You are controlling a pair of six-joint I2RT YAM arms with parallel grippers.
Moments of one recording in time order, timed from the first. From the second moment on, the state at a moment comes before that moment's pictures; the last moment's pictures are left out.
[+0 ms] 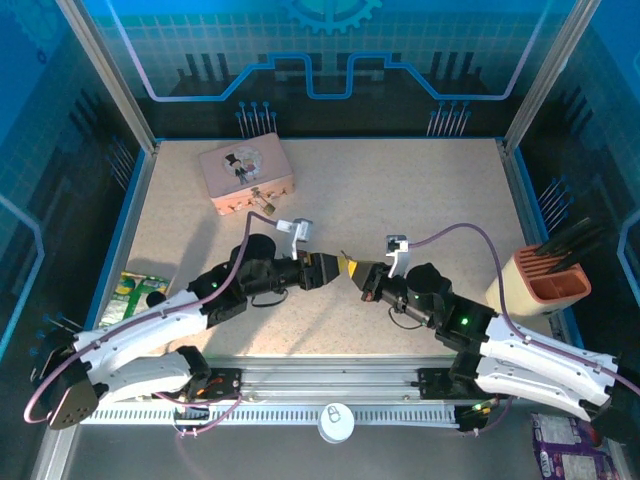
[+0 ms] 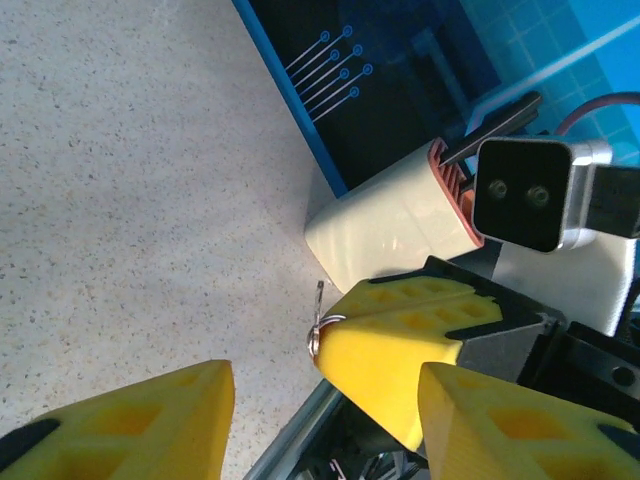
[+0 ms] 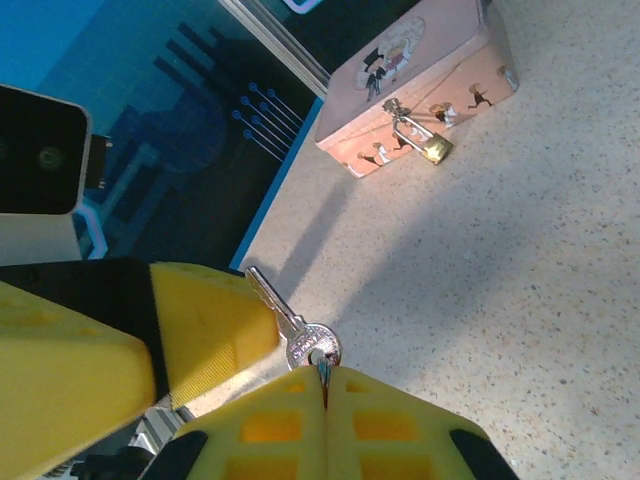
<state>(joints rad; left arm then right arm) -0.84 1.05 0.72 0.06 0.25 -0.85 0.99 0.77 0.53 0.01 0.18 0.83</state>
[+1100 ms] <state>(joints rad) -0.85 1.08 0.75 0.06 0.20 -0.87 1.04 0.77 0.52 0.05 0.23 0.79</state>
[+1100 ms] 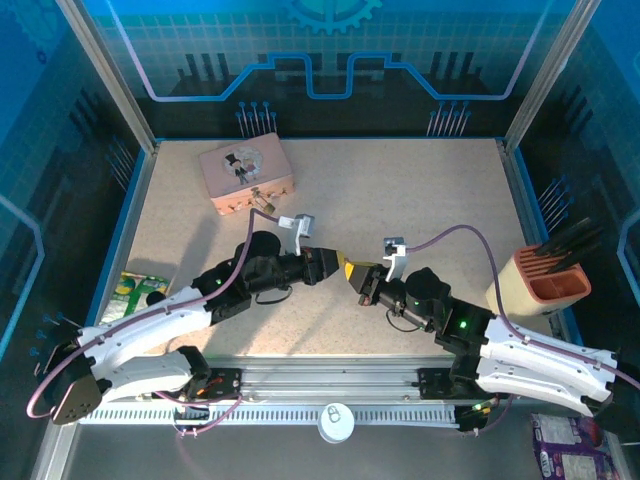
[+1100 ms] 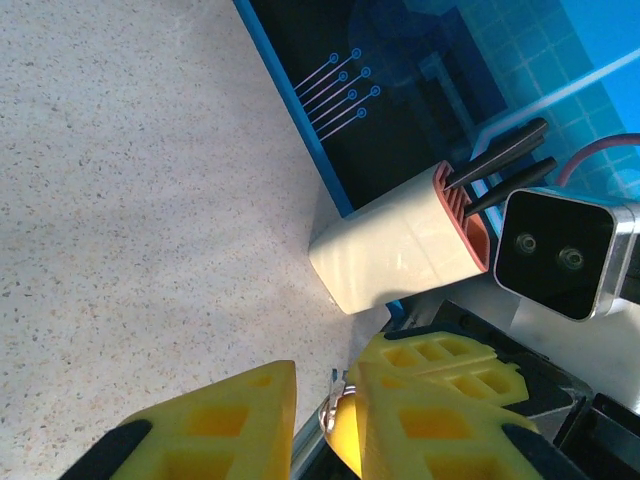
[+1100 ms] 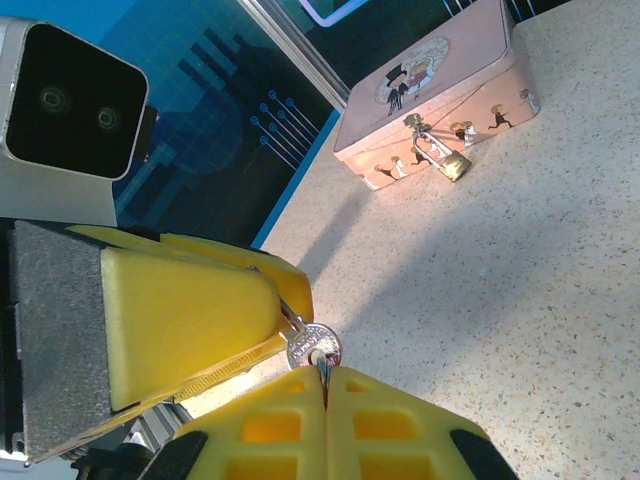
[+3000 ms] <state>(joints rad) -0.87 1.11 0.70 0.25 0.23 -0.84 0.75 0.77 0.29 0.60 -0.29 0.98</state>
